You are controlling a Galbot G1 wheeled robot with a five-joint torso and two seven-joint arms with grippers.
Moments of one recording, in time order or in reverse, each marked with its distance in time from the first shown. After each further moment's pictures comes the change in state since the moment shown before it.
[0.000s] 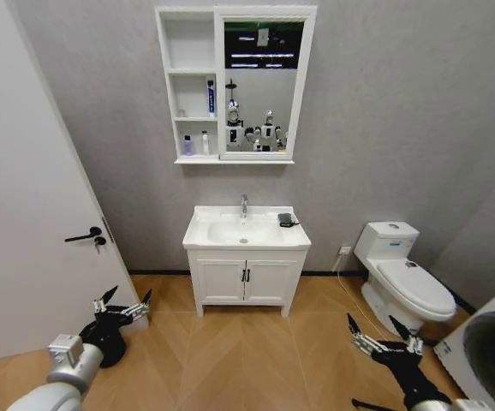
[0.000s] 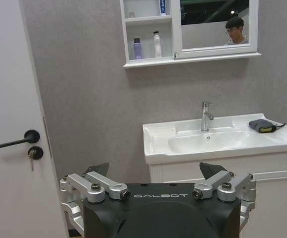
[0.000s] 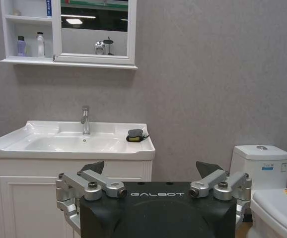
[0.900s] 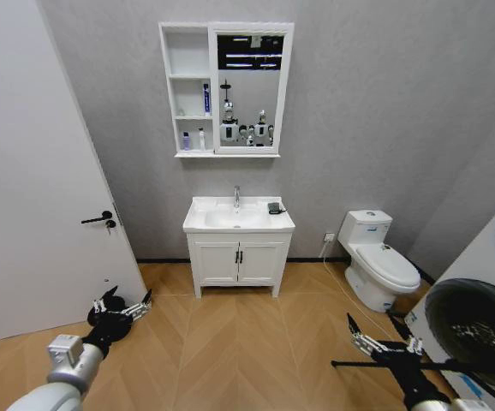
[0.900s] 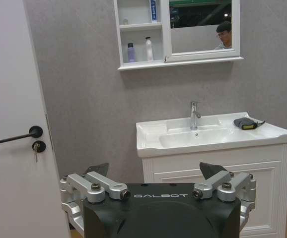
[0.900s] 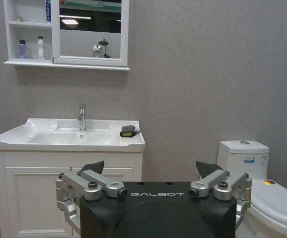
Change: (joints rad) left arm 0.000 0.000 0.000 0.000 0.000 0.000 0.000; right arm 0.000 0.000 0.000 0.000 0.000 0.000 0.000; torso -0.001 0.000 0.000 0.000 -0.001
